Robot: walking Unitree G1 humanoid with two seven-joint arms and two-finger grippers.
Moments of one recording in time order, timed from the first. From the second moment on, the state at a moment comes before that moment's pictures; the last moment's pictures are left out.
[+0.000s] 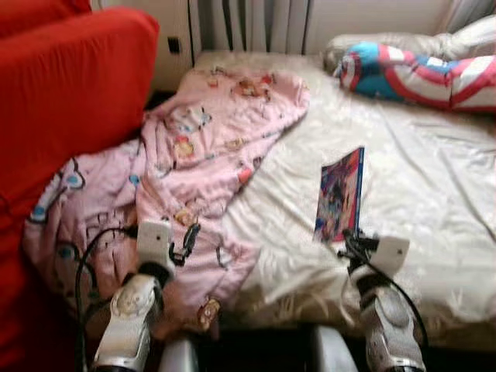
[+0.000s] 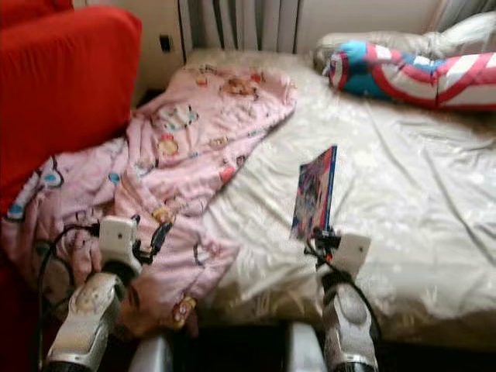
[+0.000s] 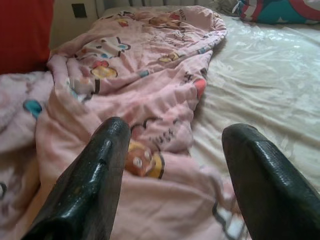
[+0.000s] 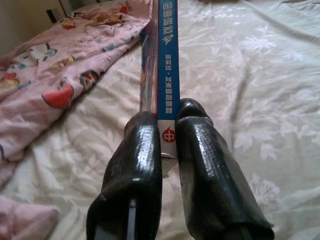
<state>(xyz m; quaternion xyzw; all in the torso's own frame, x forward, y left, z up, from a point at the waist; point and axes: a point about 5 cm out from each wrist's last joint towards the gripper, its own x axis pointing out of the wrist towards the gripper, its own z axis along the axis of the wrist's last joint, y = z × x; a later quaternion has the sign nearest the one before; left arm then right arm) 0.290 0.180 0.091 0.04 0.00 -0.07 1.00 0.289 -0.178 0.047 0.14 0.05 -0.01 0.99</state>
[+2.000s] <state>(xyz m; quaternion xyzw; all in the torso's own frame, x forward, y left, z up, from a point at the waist) 0.210 0.197 -0.064 0.04 0.37 0.01 0.93 0.283 -0.145 0.022 0.13 0.13 0.04 0.98</state>
